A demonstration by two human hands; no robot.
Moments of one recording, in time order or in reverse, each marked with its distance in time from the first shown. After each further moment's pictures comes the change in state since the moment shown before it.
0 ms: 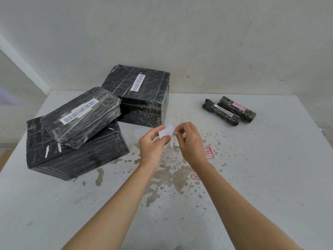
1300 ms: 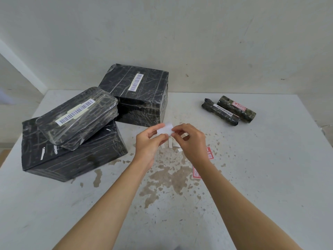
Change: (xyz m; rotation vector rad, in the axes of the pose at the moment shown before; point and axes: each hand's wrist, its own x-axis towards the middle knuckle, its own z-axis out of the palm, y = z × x) left_hand 0.009 0.013 -0.005 -0.034 -0.074 -0.064; right_hand 0.004 0.002 -0.008 0.099 0.036 0.030
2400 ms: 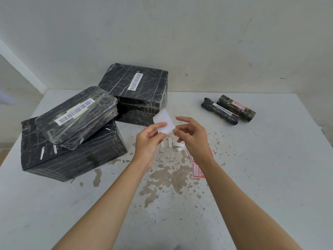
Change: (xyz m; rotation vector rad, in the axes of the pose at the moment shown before) left_hand -0.003 -0.001 -0.002 0.006 -0.057 0.045; right_hand 0.007 -0.009 -0.010 0.515 -0.074 0.372
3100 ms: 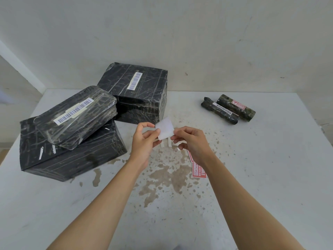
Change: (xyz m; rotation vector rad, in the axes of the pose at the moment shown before) left_hand 0.008 -0.007 -0.011 -0.013 0.019 -0.024; right_hand 0.003 0.003 -0.005 0.172 -0.112 0.306
